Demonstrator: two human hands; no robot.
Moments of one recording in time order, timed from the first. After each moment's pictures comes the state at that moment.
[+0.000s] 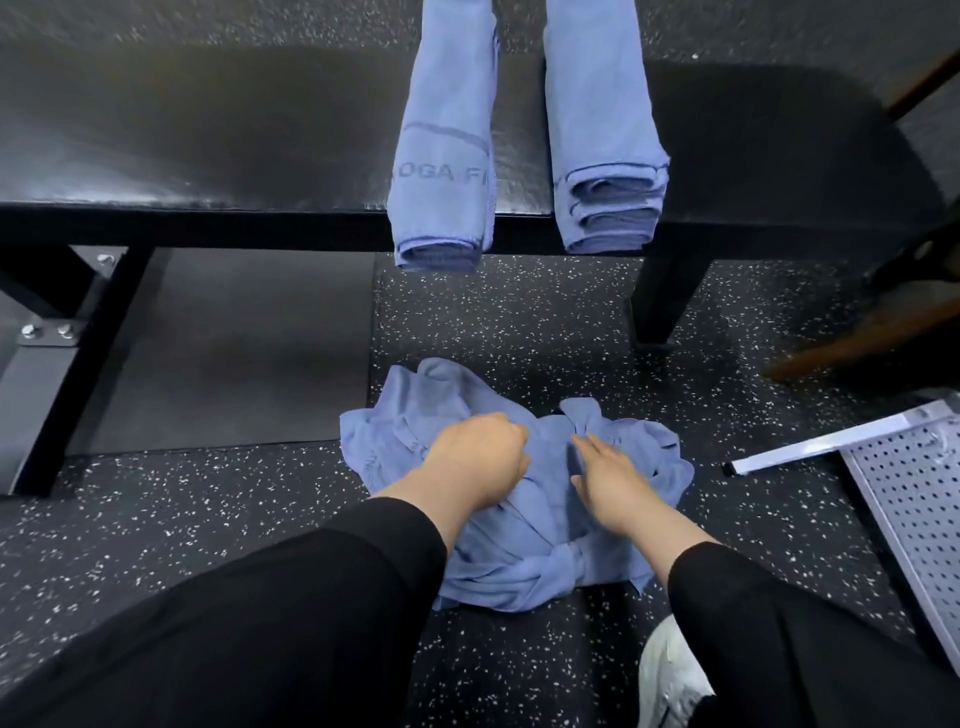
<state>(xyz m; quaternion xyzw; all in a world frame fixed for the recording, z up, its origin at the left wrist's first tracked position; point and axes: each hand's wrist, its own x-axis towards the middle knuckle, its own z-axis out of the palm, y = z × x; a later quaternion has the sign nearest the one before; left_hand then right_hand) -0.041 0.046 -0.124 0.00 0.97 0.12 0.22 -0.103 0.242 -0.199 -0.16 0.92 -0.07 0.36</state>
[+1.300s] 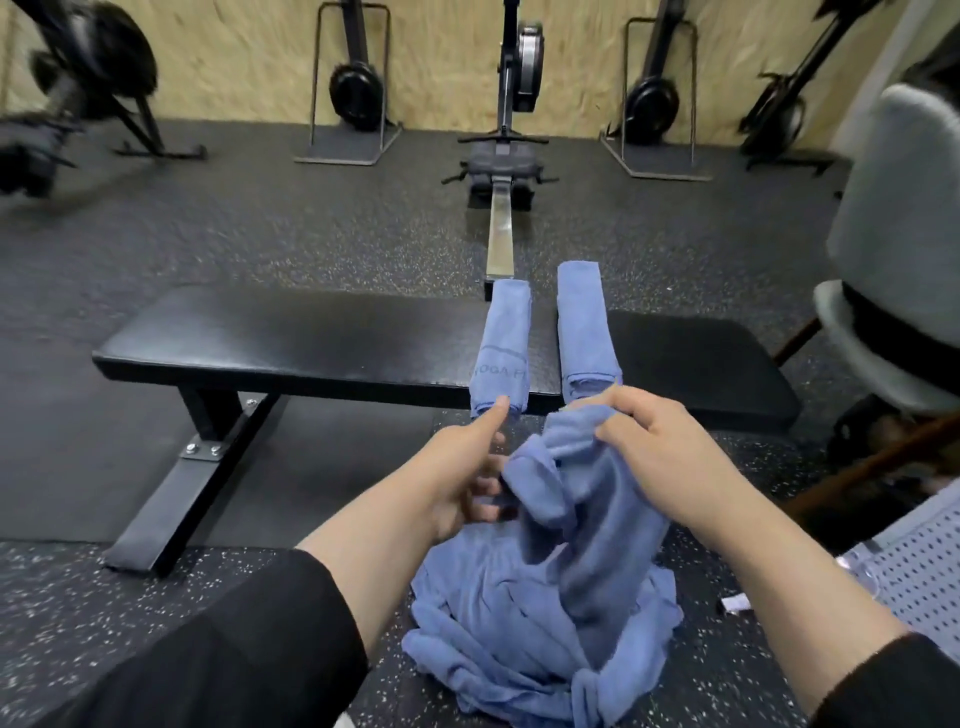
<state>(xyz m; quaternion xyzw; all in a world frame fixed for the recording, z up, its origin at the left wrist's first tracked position) 0.052 0.021 0.147 -0.33 0.55 0.76 0.07 -0.017 0.207 0.189 -0.29 0.82 -0.48 0.12</state>
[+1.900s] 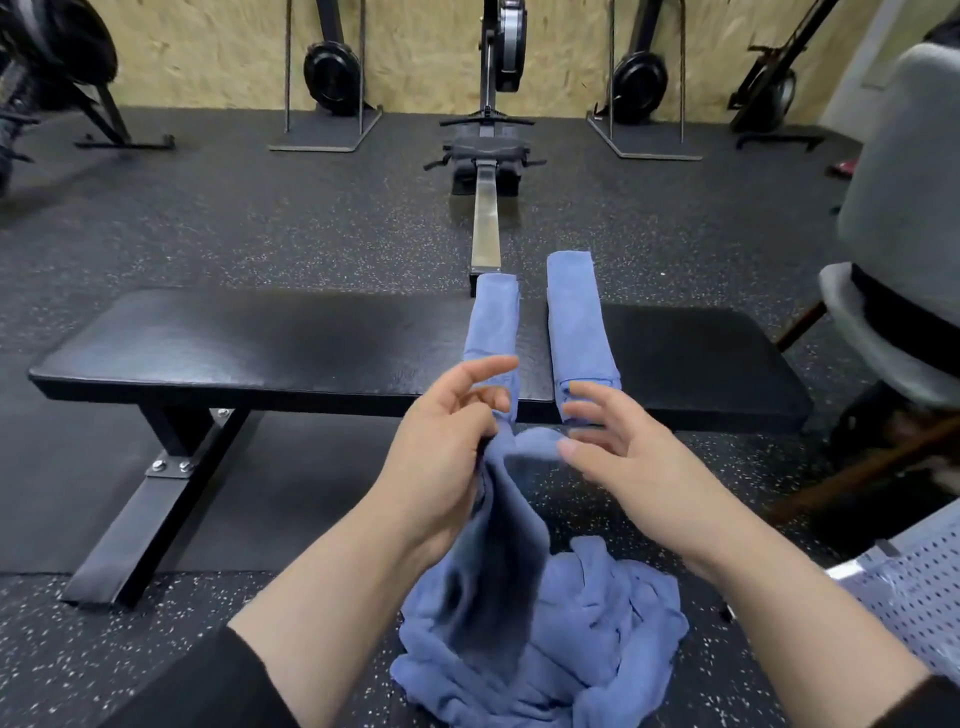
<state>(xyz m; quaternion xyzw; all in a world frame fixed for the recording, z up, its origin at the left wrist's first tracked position) 0.027 0.022 0.163 -0.15 0.56 0.80 -0.14 -0.050 0.193 0.153 -0.22 0.78 -0.55 0.20</state>
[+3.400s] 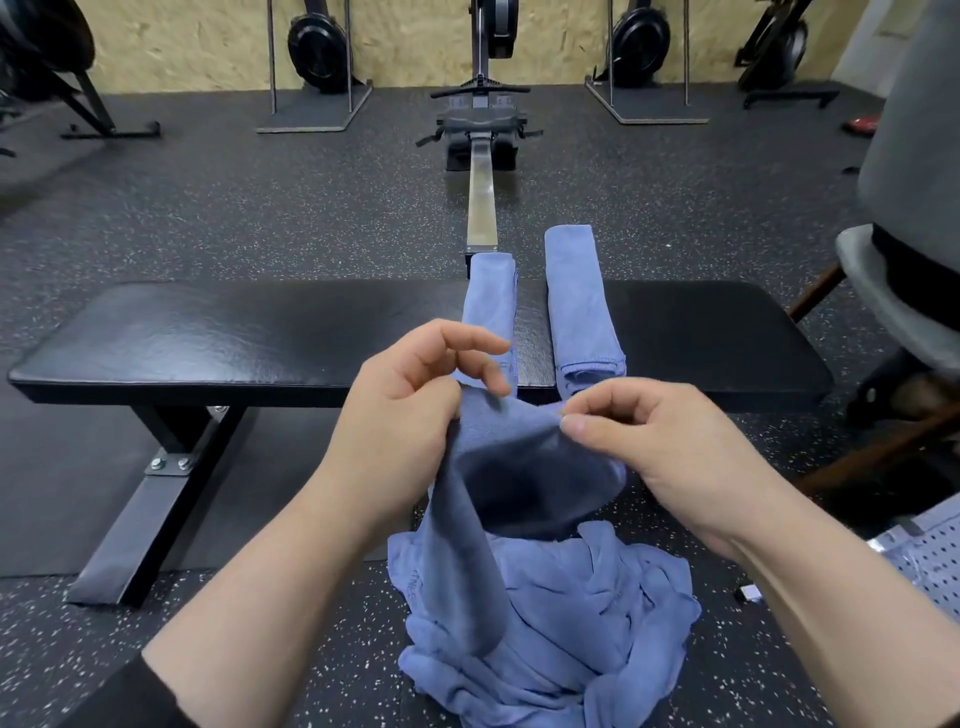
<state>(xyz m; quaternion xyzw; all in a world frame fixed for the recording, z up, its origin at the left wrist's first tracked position) 0.033 0.003 0.186 -0.06 0.74 0.64 -0.21 -0.062 0.195 0.166 -0.21 0.76 -0.59 0.18</state>
